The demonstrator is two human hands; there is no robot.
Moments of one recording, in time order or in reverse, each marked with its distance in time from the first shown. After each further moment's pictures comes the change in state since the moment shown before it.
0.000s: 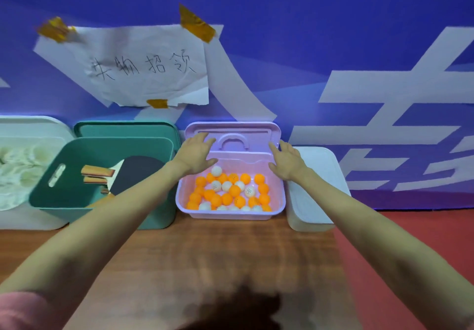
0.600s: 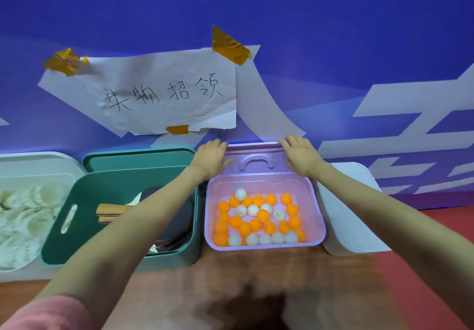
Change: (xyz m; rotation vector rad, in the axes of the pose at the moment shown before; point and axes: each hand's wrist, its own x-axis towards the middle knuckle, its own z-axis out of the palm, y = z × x) left_hand 0.069 -0.073 0.000 -0.045 0.030 0.038; right_hand 0.088 -0.030 -0.030 -0.224 0.152 -0.121
